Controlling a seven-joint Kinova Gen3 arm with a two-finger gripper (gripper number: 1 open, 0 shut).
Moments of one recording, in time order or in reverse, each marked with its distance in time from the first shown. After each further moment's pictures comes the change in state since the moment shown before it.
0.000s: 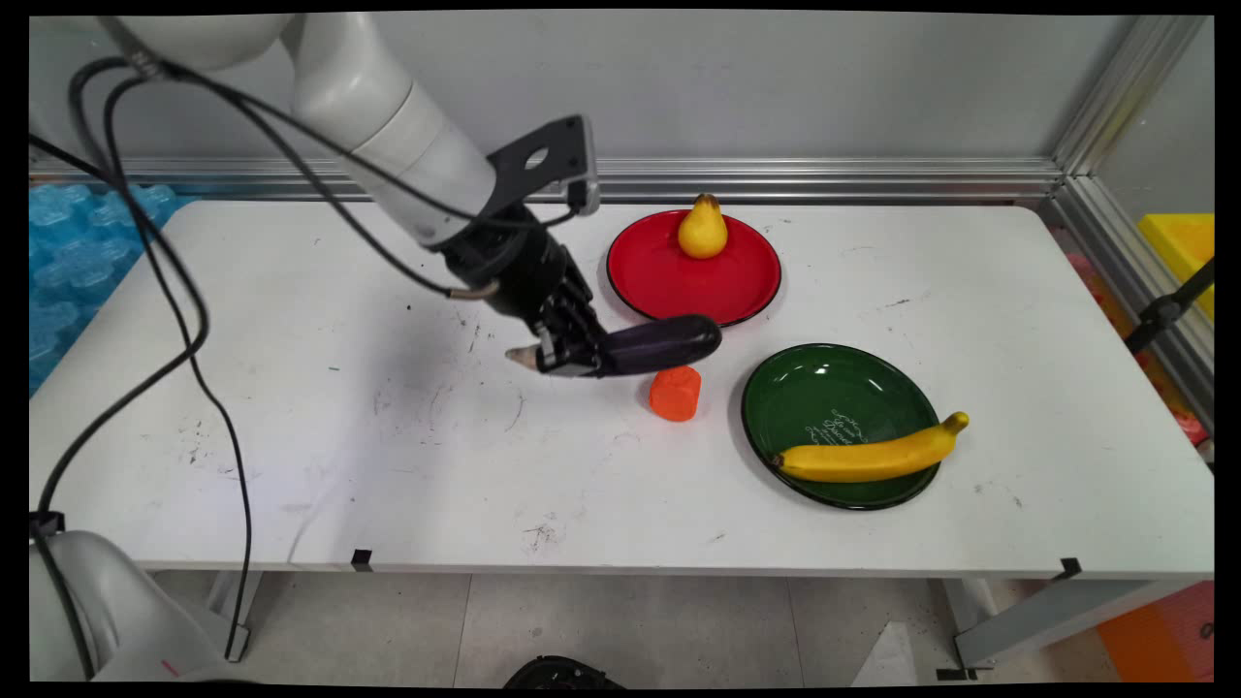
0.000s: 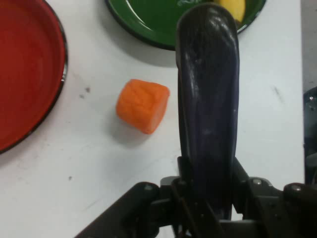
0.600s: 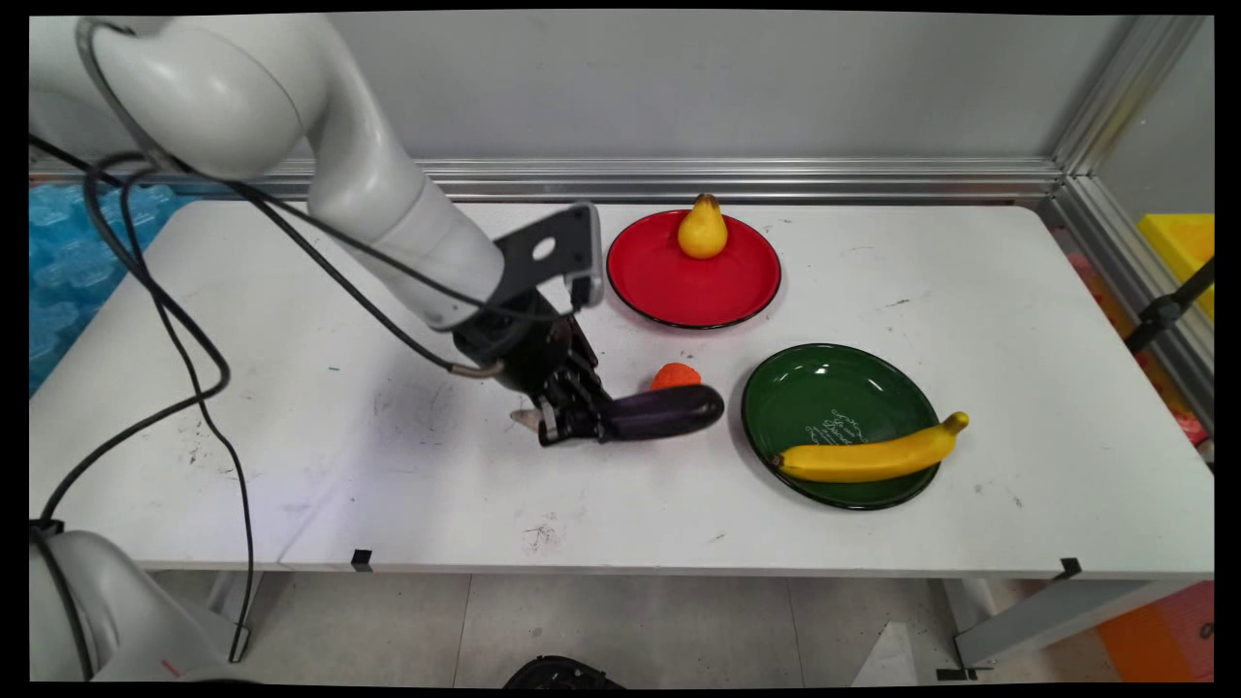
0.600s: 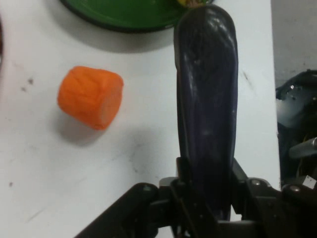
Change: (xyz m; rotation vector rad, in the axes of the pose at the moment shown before) arm -0.019 0.033 0.042 -0.037 -0.012 0.027
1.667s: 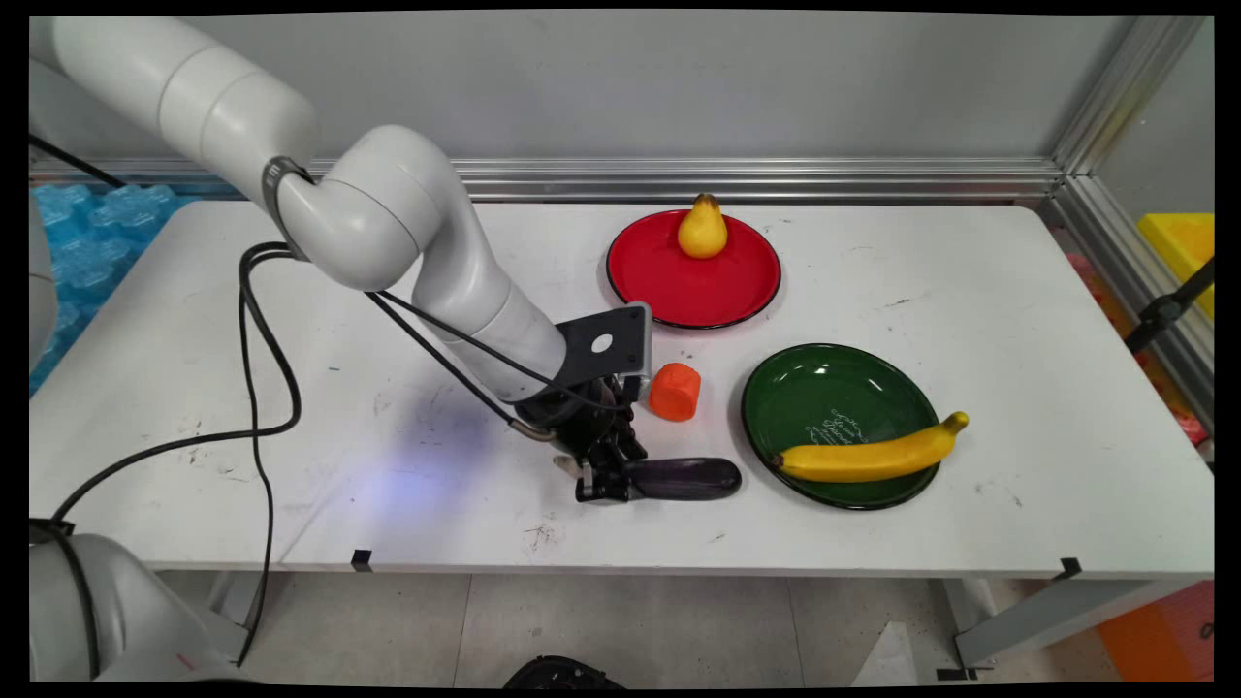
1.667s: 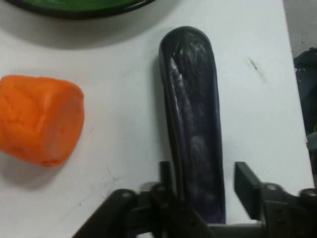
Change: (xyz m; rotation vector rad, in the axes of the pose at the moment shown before) arm -0.004 -0.001 0.092 -0.037 -0.033 0.093
